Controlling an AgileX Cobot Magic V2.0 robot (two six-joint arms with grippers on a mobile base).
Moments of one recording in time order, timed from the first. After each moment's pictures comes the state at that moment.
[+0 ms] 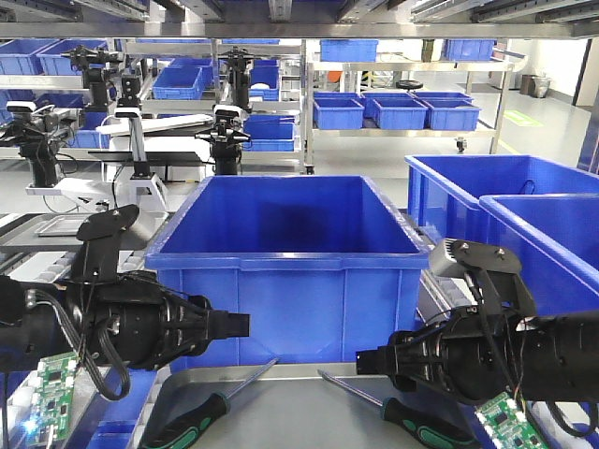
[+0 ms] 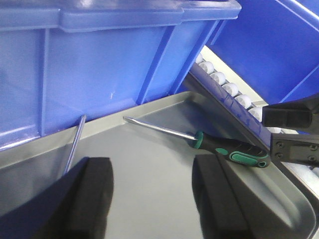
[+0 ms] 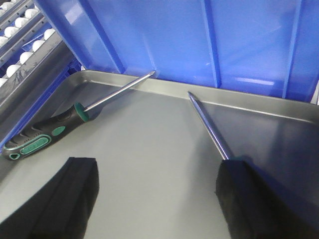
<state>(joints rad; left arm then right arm) -0.40 1.42 -1.13 -0.88 0.52 0.50 0.28 1.37 -1.03 0.70 0.54 -0.42</state>
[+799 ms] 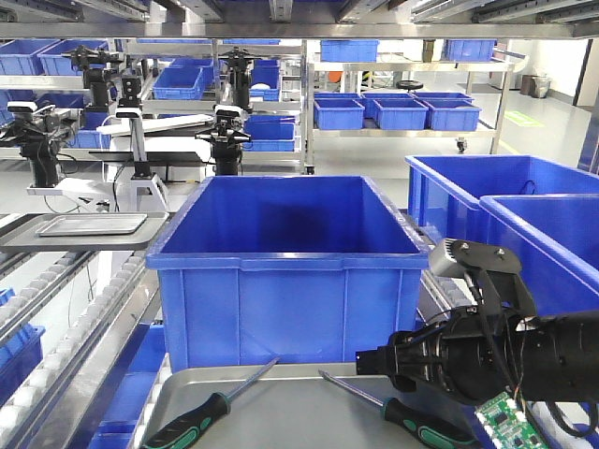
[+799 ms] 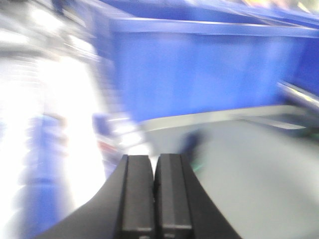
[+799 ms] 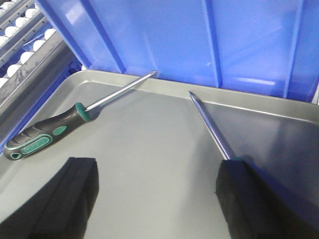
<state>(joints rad) -0.25 0.40 -0.28 -0.14 0.17 0.00 0.28 1.37 -1.03 0.70 0.54 -0.42</state>
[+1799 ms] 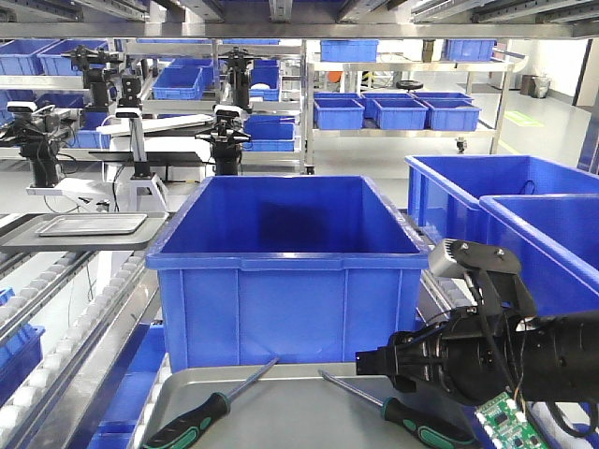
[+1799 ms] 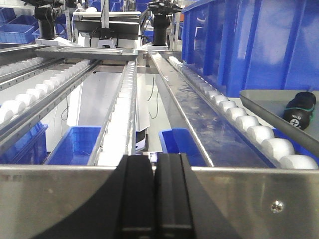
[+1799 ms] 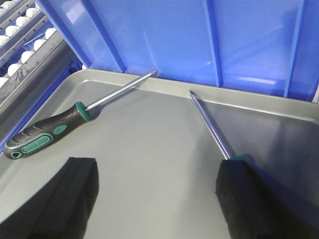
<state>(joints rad) -0.02 -0.01 0.03 -0.10 0.20 -0.01 0.28 1.37 -1.03 0.70 0.54 -0.42</state>
